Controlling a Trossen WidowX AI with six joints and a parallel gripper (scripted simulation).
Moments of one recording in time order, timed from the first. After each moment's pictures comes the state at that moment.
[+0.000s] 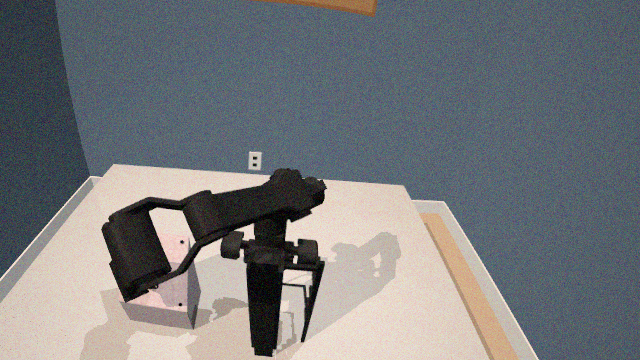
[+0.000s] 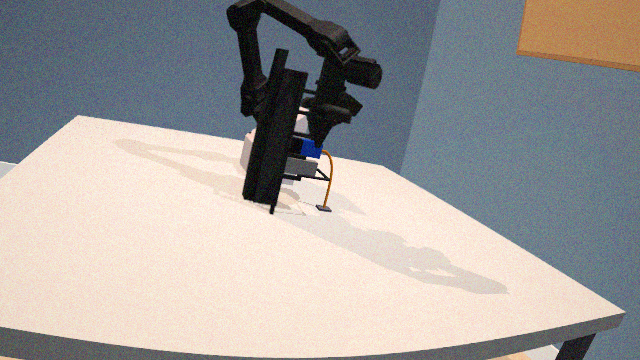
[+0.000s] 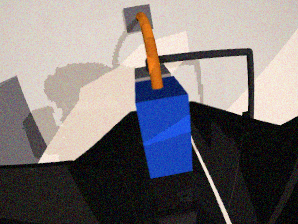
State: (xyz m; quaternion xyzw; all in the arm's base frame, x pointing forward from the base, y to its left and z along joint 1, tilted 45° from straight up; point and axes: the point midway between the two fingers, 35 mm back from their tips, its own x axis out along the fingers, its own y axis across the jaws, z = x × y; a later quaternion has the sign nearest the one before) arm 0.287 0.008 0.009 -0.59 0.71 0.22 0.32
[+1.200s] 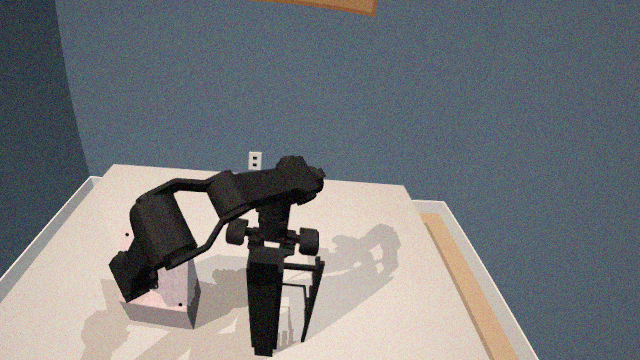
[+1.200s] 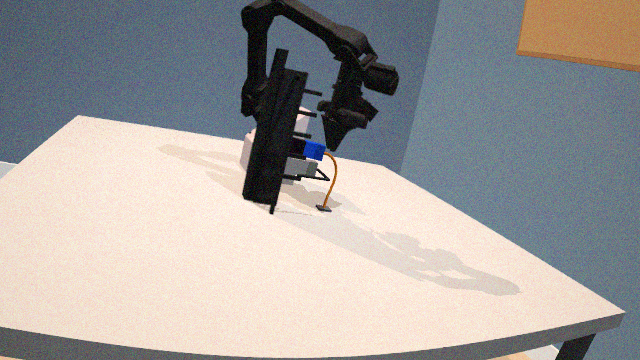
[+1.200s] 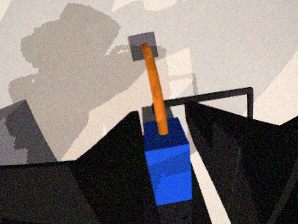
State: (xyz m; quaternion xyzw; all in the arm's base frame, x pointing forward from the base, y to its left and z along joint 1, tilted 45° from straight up) arm 0.296 0.032 -0.018 -0.58 0.72 0.22 0.32
